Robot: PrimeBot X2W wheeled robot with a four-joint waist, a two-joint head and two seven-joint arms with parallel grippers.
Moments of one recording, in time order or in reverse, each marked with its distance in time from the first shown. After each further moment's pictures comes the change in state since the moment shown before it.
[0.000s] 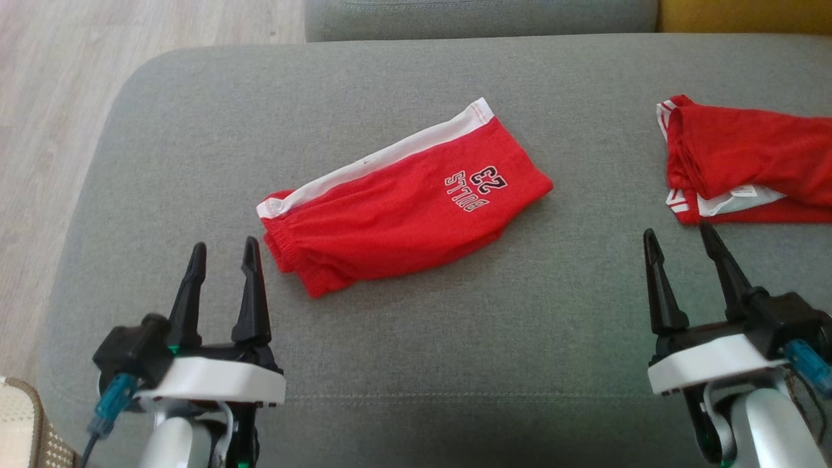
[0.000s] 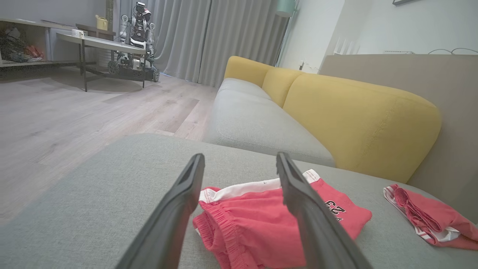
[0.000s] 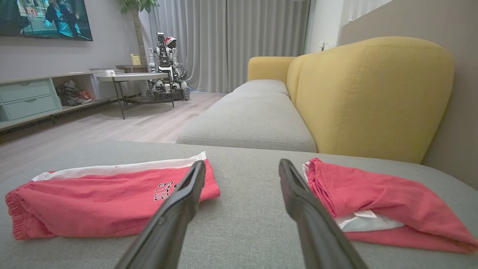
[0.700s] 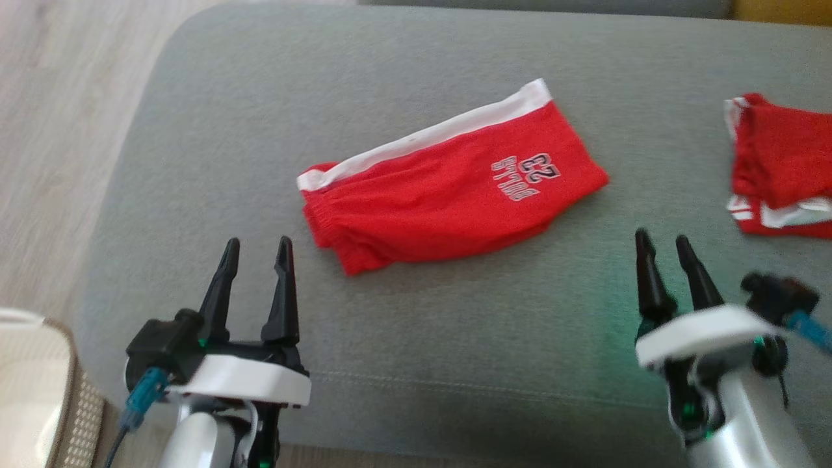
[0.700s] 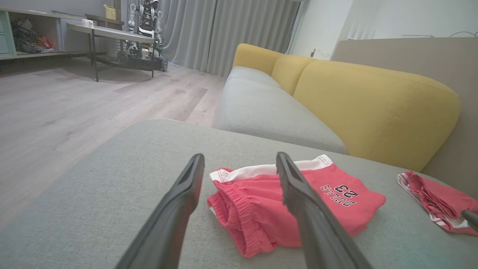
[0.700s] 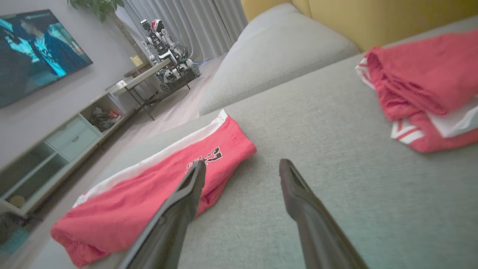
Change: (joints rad) left arm -0.008 0.001 -0.069 -0.001 0.016 0.001 0.000; right arm -0.097 0.028 0.022 0.237 0.372 0.000 0.043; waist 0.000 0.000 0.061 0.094
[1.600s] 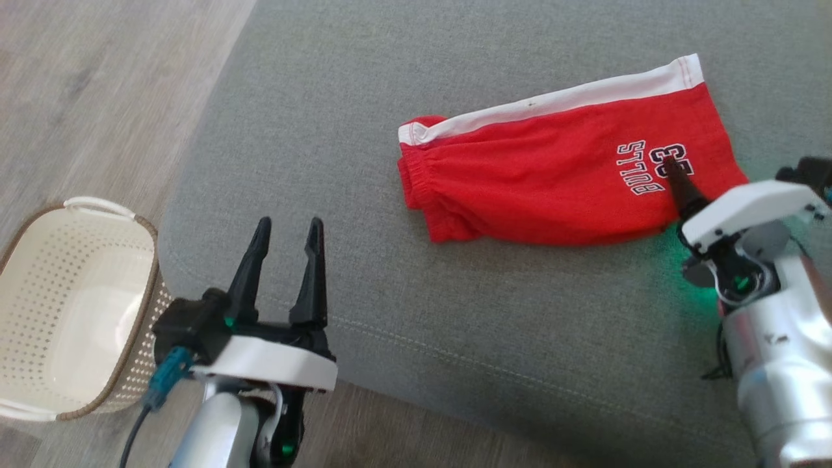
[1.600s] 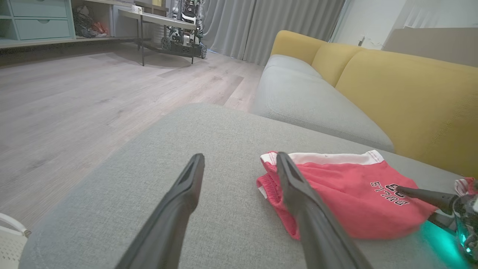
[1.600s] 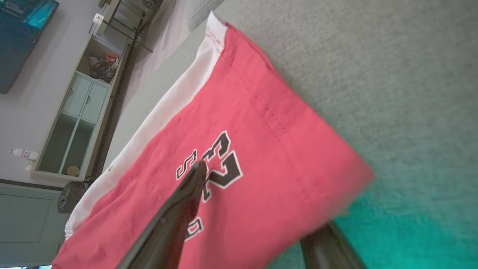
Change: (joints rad) left arm -0.063 0.000 -0.082 0.004 -0.037 0.018 0.000; right arm -0.472 -0.069 -0.128 0.514 0.275 0.000 0.360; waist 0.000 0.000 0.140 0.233
